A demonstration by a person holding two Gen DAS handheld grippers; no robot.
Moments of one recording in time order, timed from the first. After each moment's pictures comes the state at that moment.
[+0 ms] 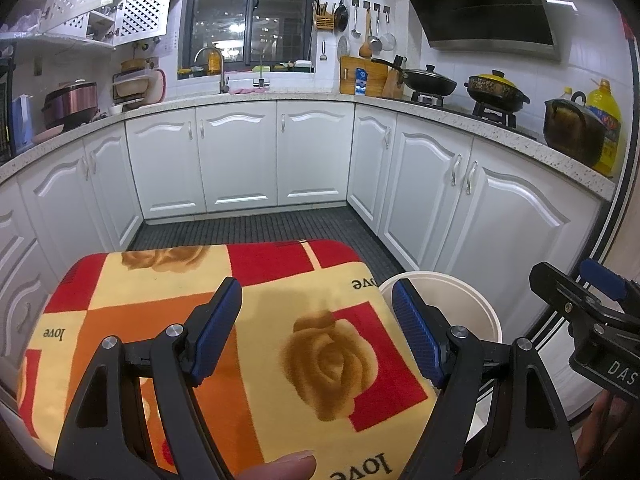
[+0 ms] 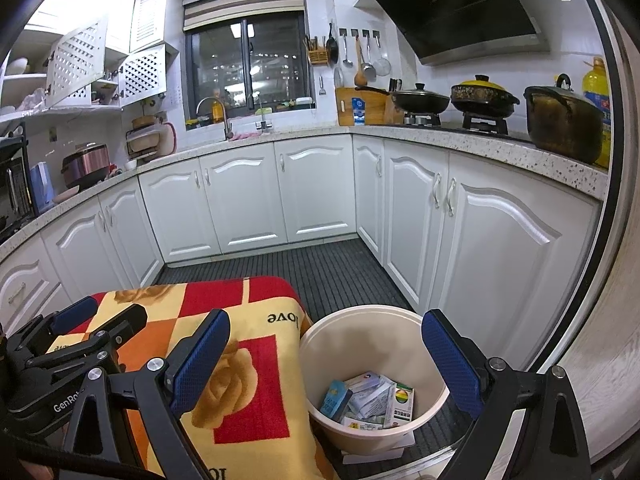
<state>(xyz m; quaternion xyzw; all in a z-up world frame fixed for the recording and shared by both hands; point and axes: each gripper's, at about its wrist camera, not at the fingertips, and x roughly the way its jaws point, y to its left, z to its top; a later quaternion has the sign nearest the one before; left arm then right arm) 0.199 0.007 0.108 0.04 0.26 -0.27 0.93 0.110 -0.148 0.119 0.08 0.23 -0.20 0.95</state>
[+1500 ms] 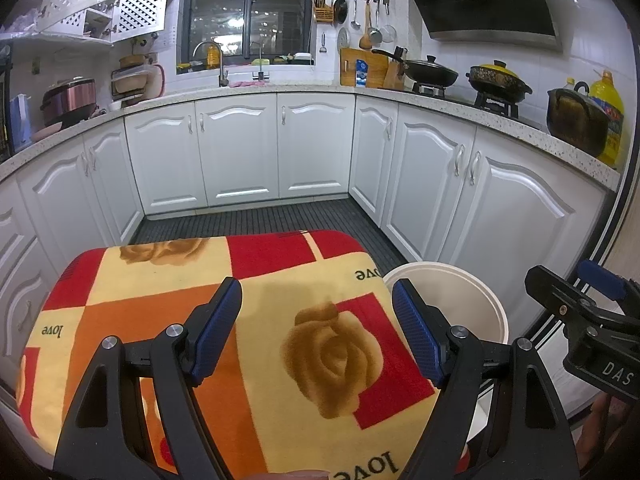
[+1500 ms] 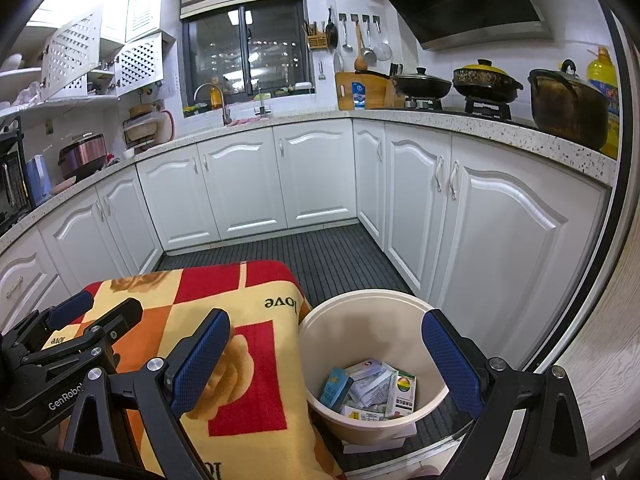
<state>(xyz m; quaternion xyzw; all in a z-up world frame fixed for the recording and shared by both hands) 0.206 0.008 0.095 0.05 0.27 -0.27 0.92 0.119 -0.153 0.103 0.09 0.25 -0.20 0.94</state>
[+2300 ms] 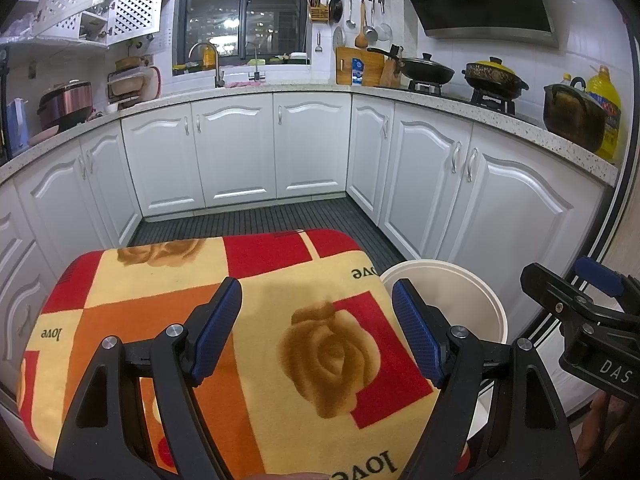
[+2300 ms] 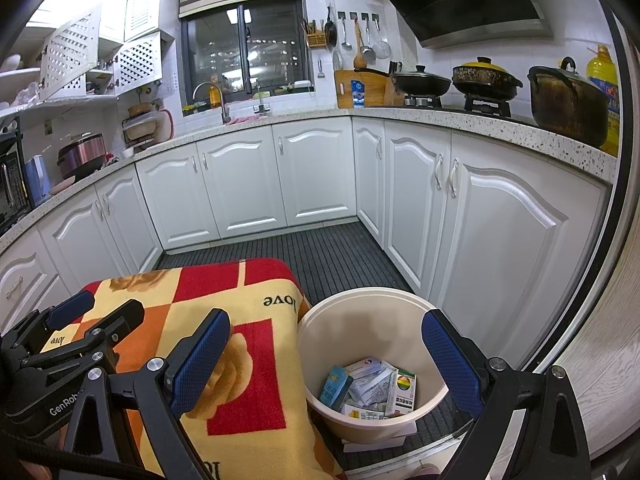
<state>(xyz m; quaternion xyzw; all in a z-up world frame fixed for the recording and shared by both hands) 0.204 0.007 0.095 0.06 0.27 -0.27 0.92 0.120 -0.154 0.103 0.09 0.25 -0.20 0.94</state>
